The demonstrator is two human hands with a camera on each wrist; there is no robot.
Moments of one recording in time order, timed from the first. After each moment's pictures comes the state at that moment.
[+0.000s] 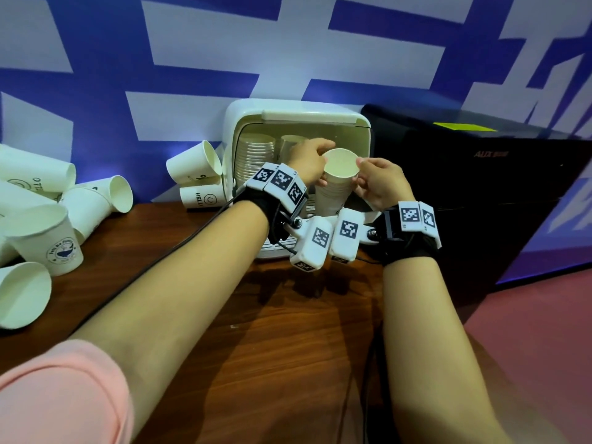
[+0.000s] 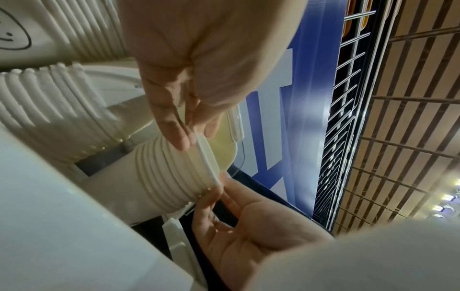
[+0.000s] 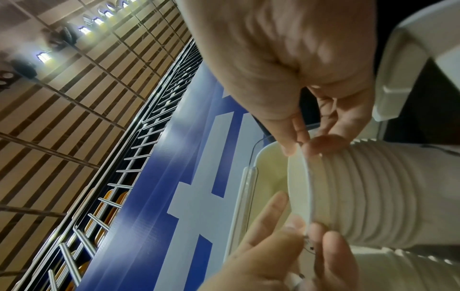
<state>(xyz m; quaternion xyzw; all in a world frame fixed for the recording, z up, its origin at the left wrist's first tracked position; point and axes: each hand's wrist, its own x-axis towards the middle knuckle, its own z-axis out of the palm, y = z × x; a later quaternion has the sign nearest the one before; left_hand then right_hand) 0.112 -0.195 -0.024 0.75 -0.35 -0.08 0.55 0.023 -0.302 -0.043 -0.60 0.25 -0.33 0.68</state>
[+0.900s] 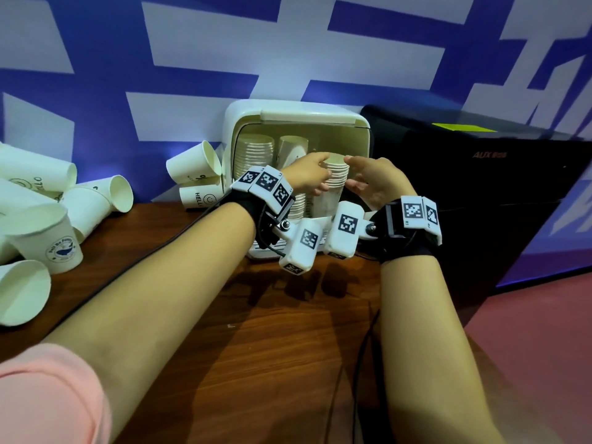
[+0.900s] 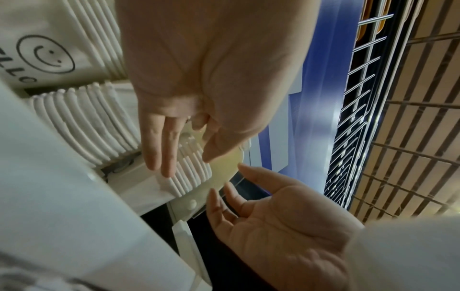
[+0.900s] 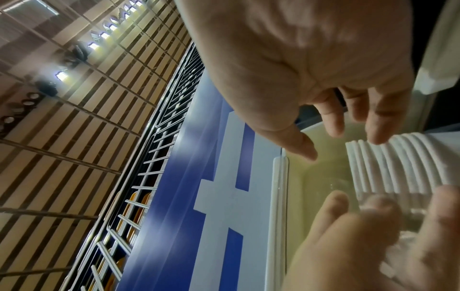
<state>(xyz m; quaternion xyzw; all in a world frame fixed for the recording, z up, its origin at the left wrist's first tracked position) 0.100 -0.184 -0.026 0.76 -0.38 -0.20 0.49 0.024 -0.293 -0.023 -0.61 0.27 -0.28 0.69</state>
